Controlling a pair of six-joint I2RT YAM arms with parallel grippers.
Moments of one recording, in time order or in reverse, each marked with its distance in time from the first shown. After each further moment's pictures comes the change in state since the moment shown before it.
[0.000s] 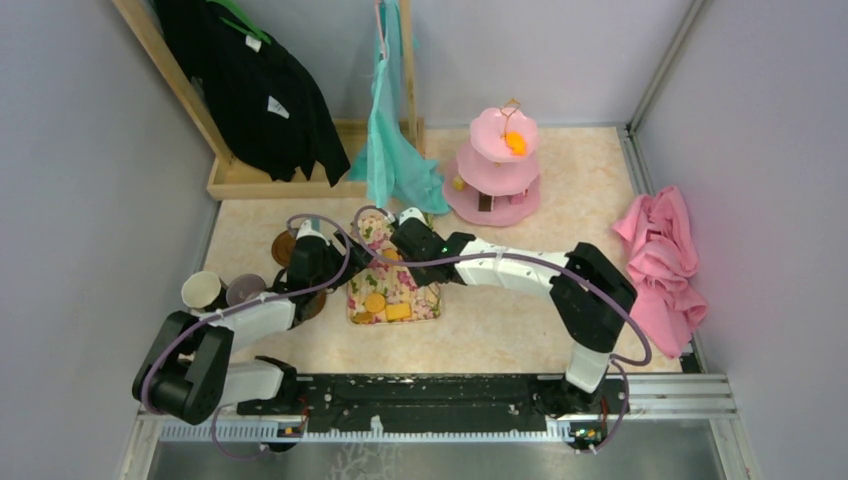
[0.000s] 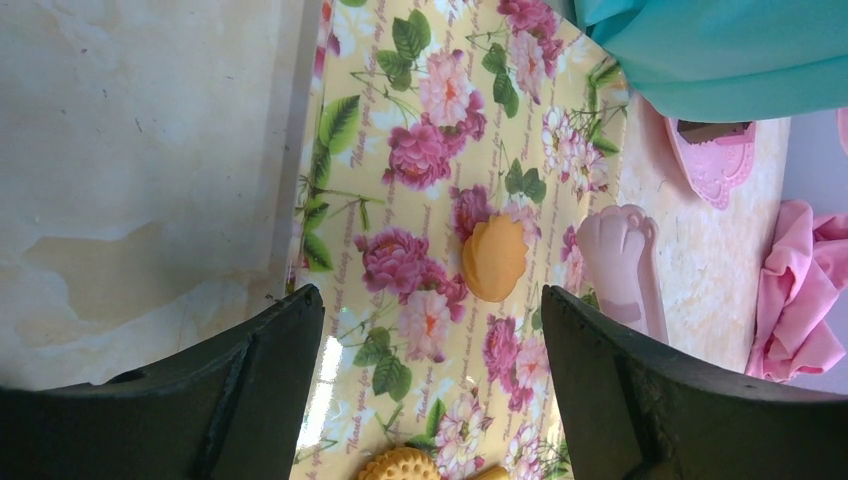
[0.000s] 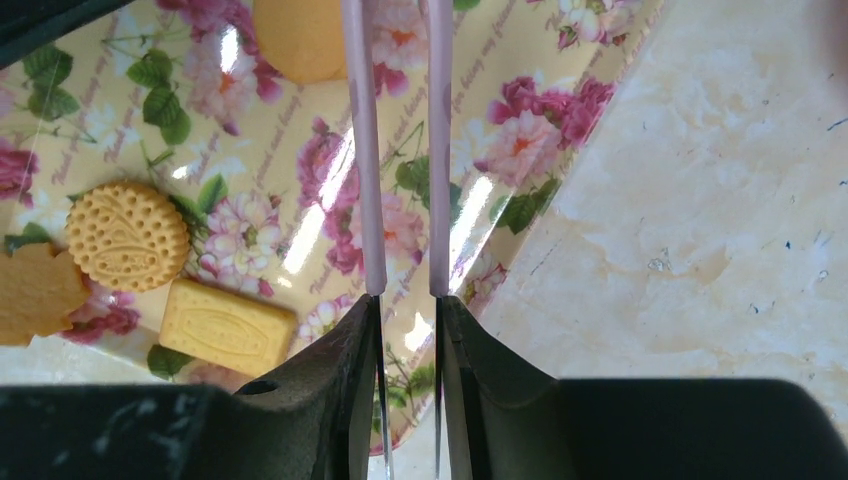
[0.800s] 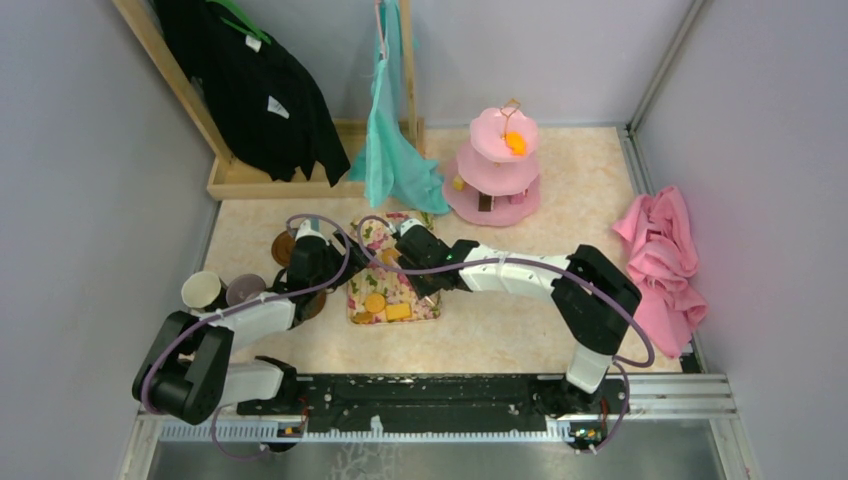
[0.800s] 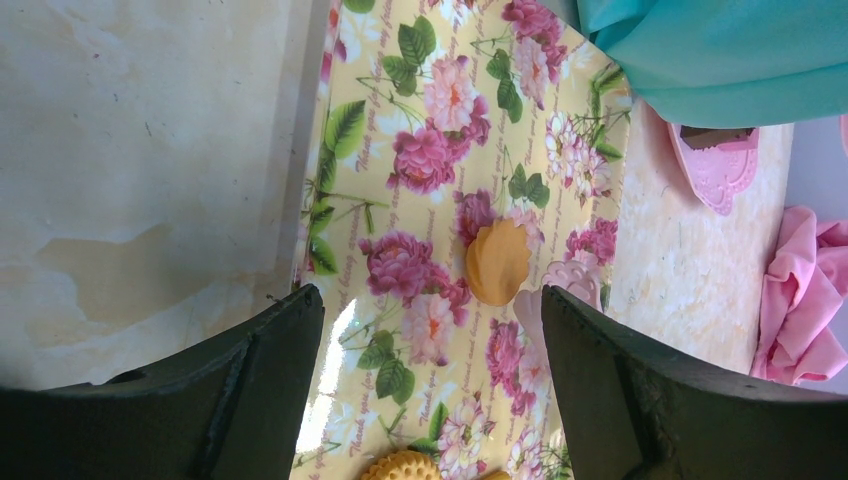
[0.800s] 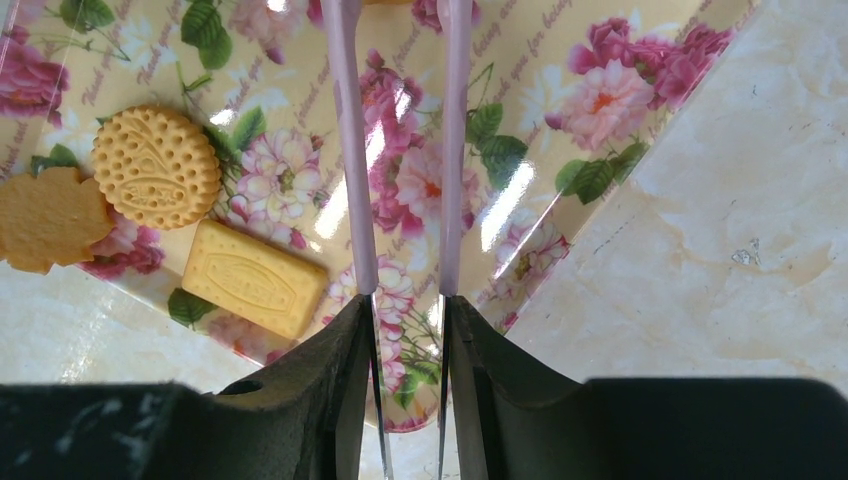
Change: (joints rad) left arm 0.000 -0.001 0.000 0.000 -0.012 0.000; right arm 0.002 -0.037 -0.096 0.055 -0.131 -0.011
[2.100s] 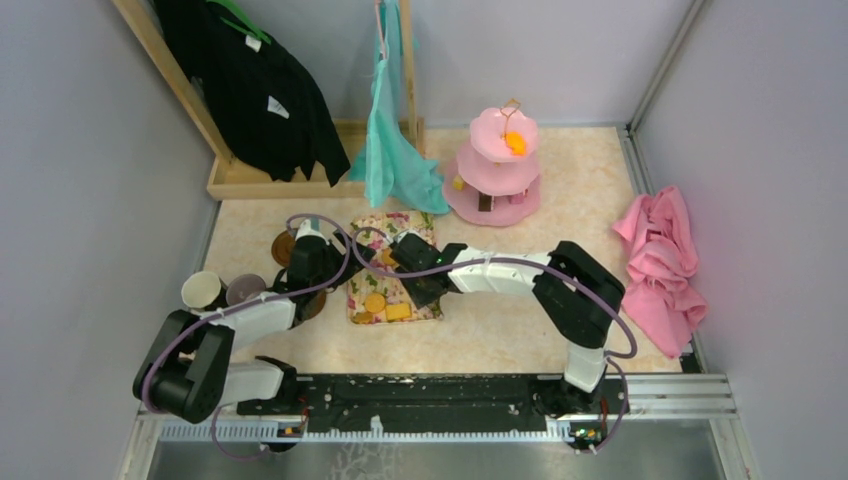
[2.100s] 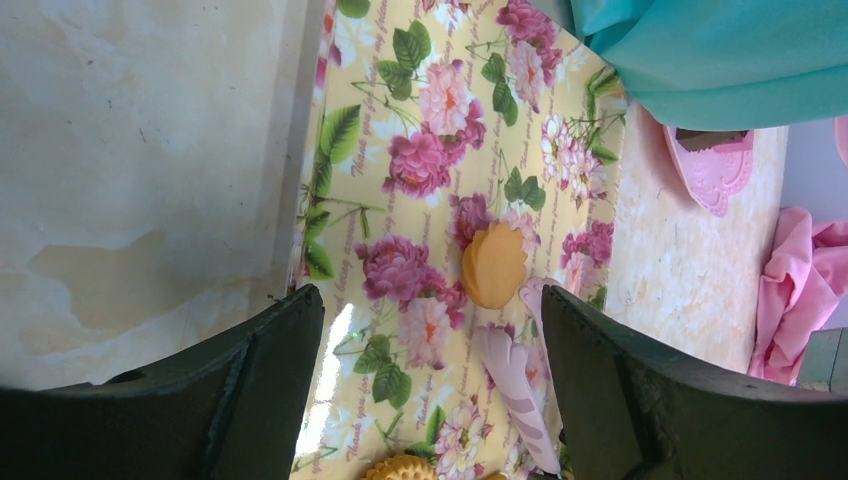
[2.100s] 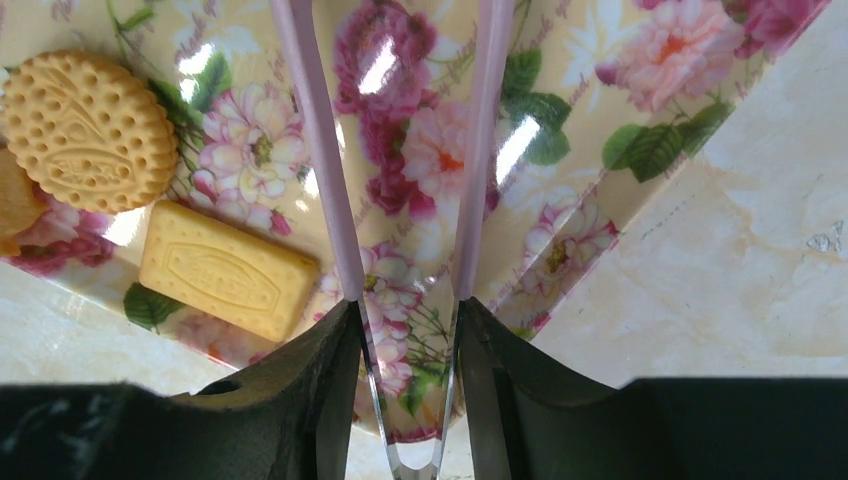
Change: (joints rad) left arm 0.000 0.005 0.000 0.013 0.001 0.000; right arm 0.019 0.074 0.015 -0.052 -0.013 0.022
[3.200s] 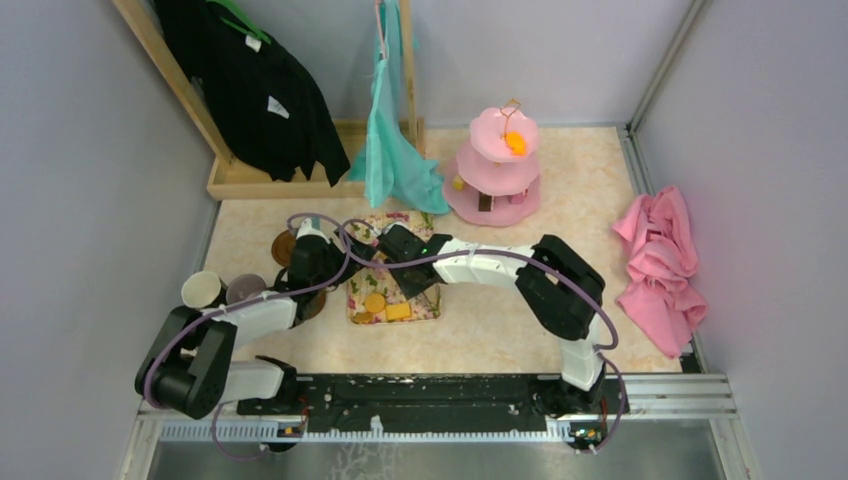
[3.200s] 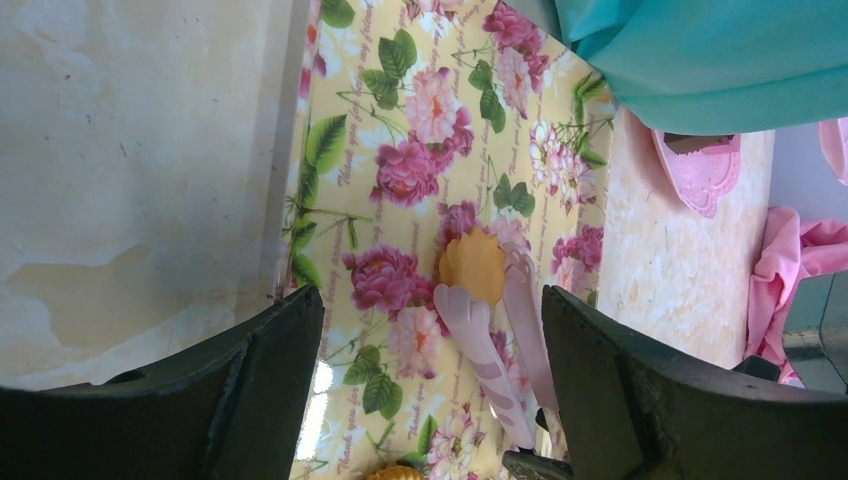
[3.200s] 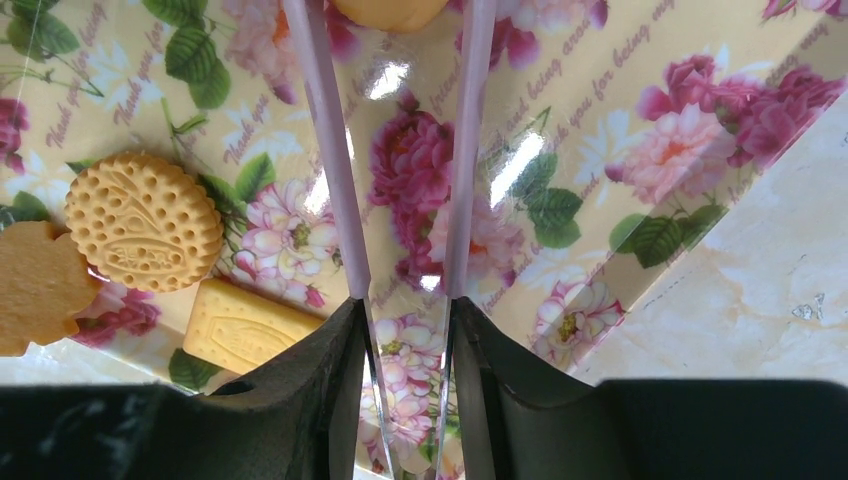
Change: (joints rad) left arm 0.000 0.022 0.000 0.043 0.008 0.000; right arm -0.004 0.114 0.162 -0.055 0.012 -0.013
